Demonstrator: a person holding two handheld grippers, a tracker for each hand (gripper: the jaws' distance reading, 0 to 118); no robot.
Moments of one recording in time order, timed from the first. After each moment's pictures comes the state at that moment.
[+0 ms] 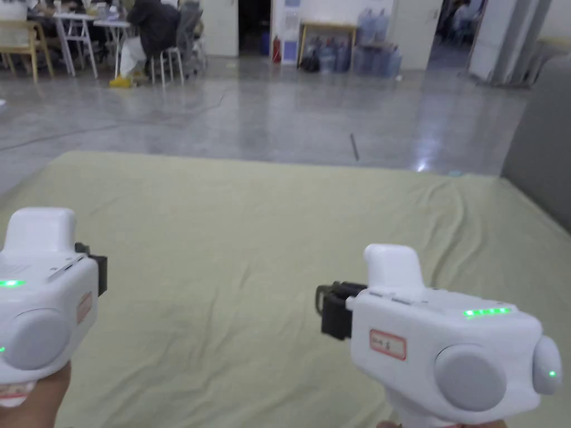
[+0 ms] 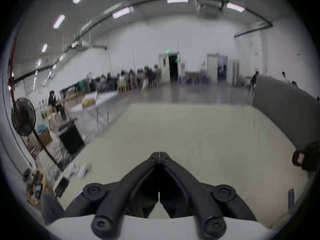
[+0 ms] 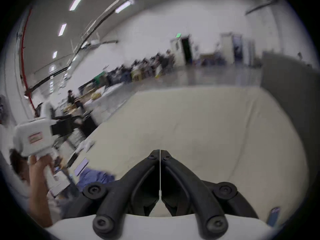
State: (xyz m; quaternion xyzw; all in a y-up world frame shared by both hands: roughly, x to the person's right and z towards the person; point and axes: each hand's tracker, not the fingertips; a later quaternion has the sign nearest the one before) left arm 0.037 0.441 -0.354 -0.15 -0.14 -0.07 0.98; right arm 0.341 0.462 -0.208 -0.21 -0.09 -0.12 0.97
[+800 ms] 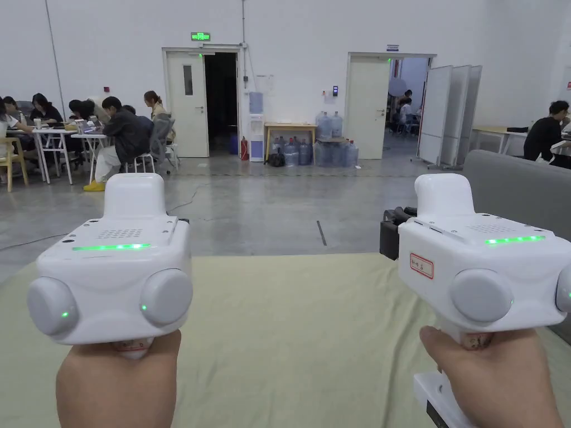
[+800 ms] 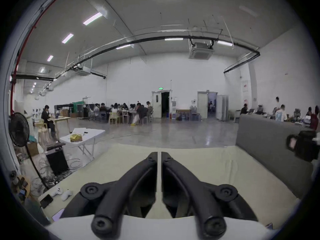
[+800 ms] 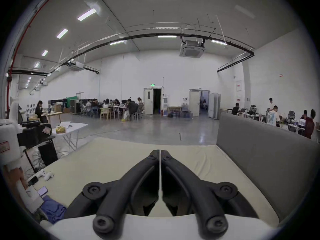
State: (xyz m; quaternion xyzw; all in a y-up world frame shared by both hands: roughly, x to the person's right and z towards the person) left arm 0.136 0.550 -0.293 -0.03 -0.19 -0.01 0.98; right arm 0.410 0.584 -0.167 -0.04 -0.22 0.00 0.97
